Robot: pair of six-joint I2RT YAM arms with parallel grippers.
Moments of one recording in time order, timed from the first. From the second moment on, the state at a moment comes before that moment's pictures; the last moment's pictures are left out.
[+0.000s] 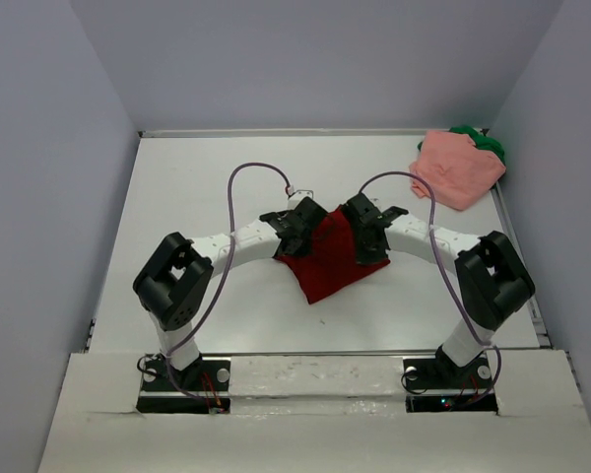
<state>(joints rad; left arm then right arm) -0.82 1.75 1.19 -0.46 -0.33 -0.64 0.61 1.68 1.10 -0.66 0.28 0.53</state>
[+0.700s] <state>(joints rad) -0.74 1.79 1.19 -0.45 -0.33 -0.62 0.61 1.74 1.08 -0.62 0.25 0.55</state>
